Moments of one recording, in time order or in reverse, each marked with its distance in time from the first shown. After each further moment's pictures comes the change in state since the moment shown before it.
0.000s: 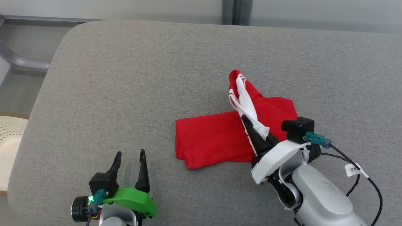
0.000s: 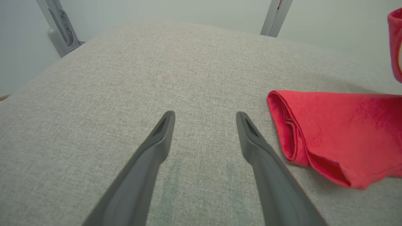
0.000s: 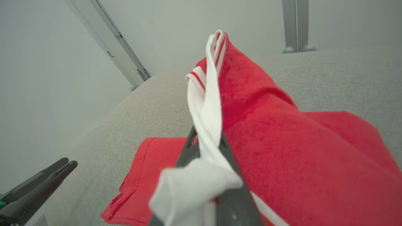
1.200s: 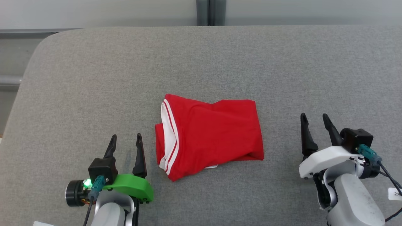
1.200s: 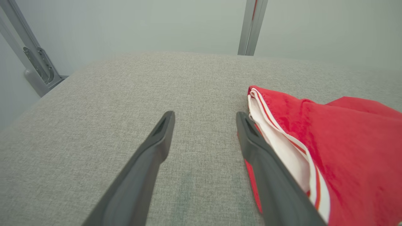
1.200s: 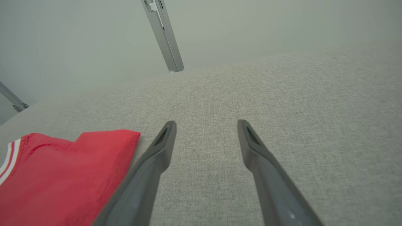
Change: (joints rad) left arm -0.070 -0.001 0.005 -0.006 0.079 0.024 0.000; right arm 0.091 0.081 -0.509 0.089 -0.342 0.000 -0.080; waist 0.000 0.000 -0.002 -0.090
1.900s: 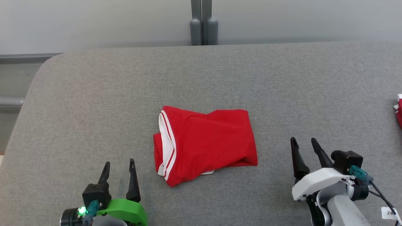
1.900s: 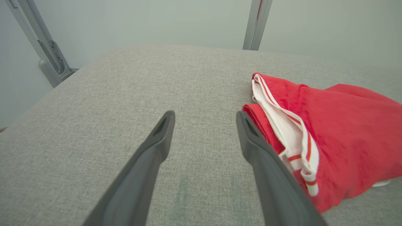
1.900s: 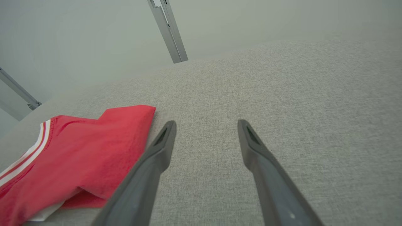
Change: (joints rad) left arm 0.136 0.000 0.055 -0.027 0.008 -0.007 0.000; right arm 0.115 0.007 0.070 -0.011 0.066 0.000 0.000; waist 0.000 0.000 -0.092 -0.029
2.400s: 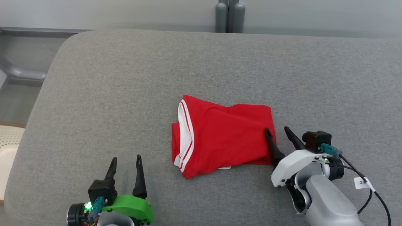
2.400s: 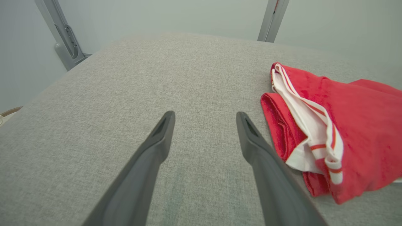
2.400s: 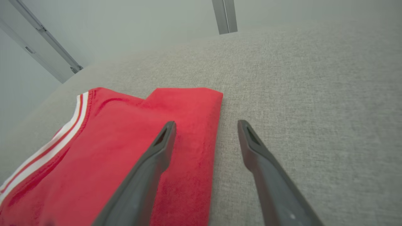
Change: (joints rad) left arm -0.018 0.000 -0.050 -0.009 -0.036 0.015 0.000; right arm -0.204 0.002 0.175 0.227 0.072 0.000 0.000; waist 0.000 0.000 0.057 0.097
